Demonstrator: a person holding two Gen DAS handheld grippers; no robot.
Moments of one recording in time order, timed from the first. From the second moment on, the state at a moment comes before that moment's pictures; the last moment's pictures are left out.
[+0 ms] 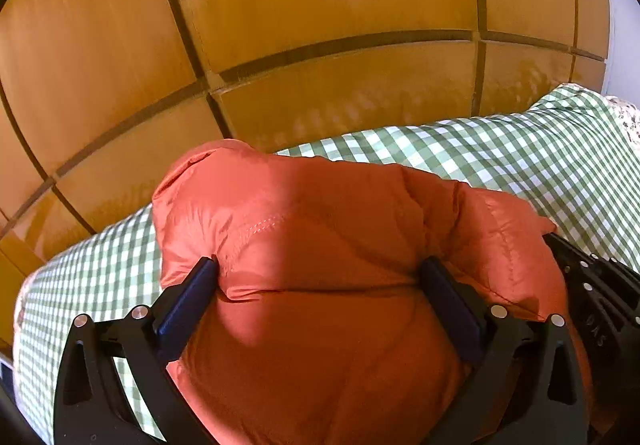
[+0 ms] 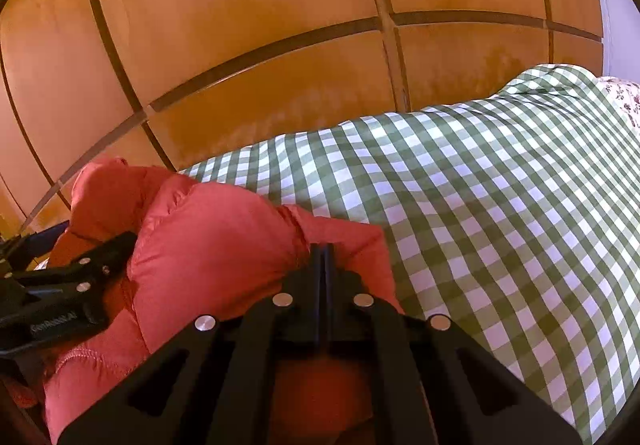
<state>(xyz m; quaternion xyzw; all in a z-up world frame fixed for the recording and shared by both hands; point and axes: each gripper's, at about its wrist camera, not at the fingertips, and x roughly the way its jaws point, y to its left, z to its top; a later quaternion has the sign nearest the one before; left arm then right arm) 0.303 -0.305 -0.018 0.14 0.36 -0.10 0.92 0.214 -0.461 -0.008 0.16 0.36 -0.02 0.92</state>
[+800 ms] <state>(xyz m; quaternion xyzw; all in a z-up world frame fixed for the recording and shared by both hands) 0.284 -0.292 -0.026 0.12 0.34 -0.11 0.92 0.221 -0.461 -0.021 0.15 0.37 -0.03 0.92</state>
